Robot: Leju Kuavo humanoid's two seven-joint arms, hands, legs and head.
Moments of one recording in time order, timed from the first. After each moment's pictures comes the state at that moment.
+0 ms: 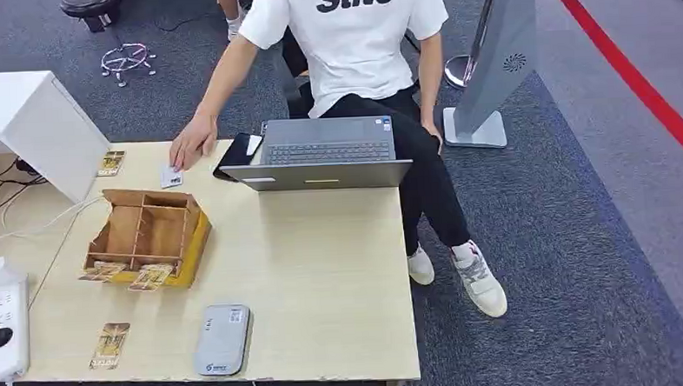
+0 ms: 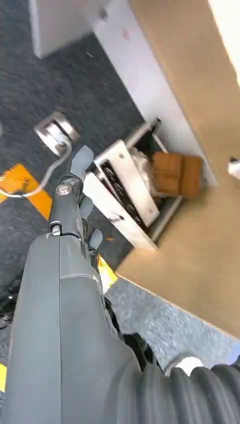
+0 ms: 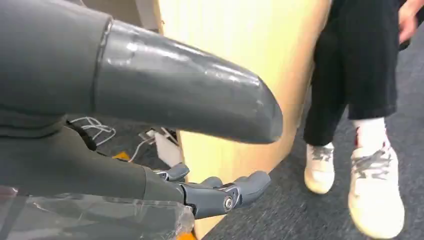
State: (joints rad) left arm 0.40 -0.30 0.26 -1.24 0.58 0.06 -0.18; right arm 0.31 0.29 -0.44 -1.05 -0.68 0.37 0.00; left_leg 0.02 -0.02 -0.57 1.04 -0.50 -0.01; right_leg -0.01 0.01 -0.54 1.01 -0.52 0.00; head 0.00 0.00
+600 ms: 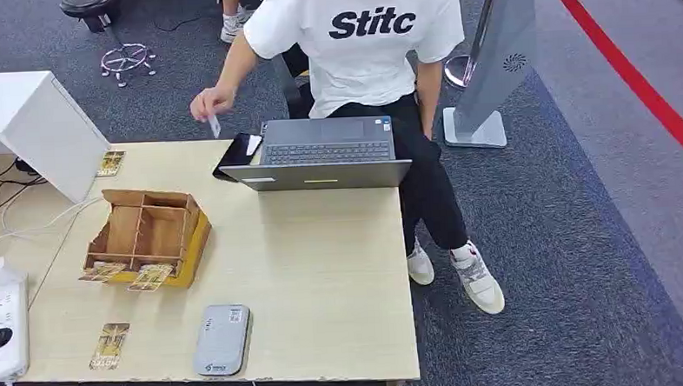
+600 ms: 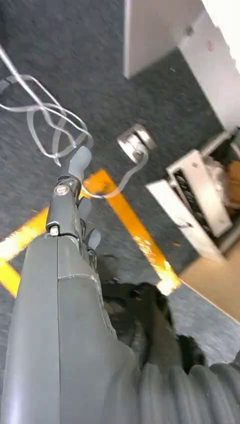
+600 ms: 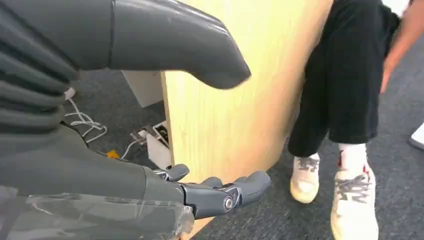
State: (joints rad) left arm 0.53 -0.35 0.19 -1.59 0.35 0.50 -0.02; right arm 0.34 0.33 -0.47 -1.15 -0.64 0.41 0.01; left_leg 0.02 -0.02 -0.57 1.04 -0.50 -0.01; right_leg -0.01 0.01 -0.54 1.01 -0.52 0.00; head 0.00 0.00
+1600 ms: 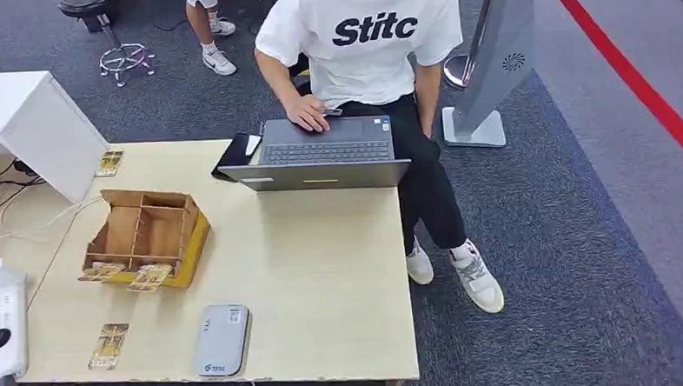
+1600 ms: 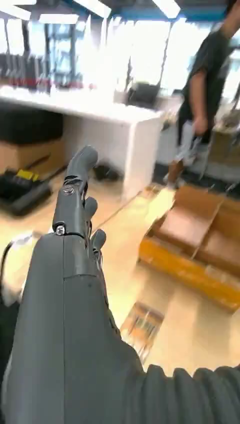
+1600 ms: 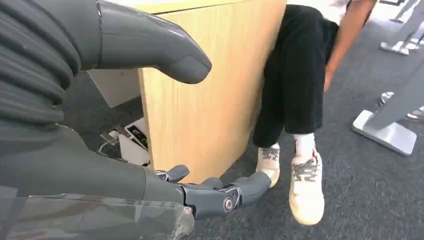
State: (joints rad) left arm 0.39 -0.34 0.63 -1.98 0.15 -0.25 -0.37; right arm 0.54 0.34 -0.33 -1.43 -0.84 0.24 -0.03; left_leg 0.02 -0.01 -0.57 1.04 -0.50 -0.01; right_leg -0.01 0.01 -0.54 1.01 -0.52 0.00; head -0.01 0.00
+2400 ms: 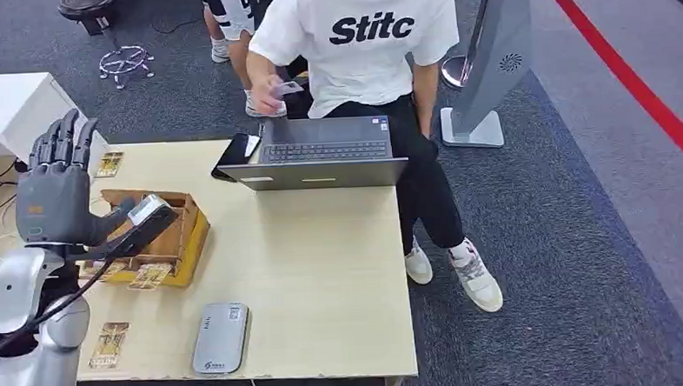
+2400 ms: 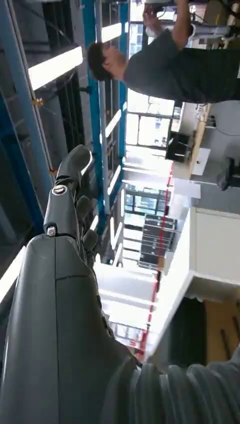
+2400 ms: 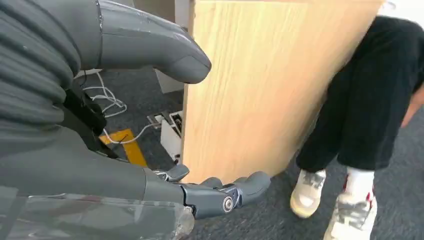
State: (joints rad) left arm -0.30 0.24 -0.04 -1.70 -1.36 -0.02 -0.02; right arm 0.31 0.34 -0.64 -1.17 -0.45 0.62 0.07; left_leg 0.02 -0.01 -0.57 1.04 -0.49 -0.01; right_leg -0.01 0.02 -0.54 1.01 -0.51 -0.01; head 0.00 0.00
